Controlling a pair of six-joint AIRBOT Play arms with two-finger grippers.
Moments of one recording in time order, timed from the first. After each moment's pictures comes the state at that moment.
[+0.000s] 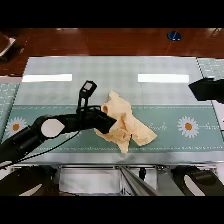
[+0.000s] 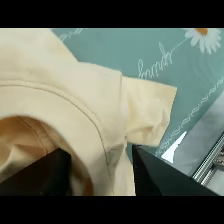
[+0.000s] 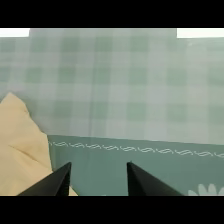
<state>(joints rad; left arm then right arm) -0.72 -0.96 0.66 0.83 -0.56 -1.27 0.12 -0.68 1.09 -1.46 1.18 1.70</state>
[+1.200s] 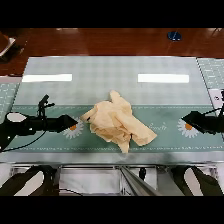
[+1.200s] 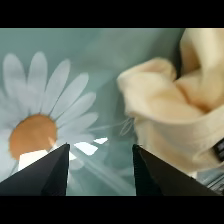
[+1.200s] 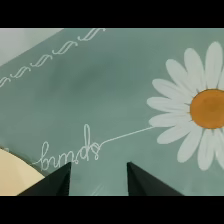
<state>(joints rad) 0.14 -1.04 0.41 0.62 -0.99 -1.08 -0.46 -0.72 0.55 -1.13 1.16 1.45</state>
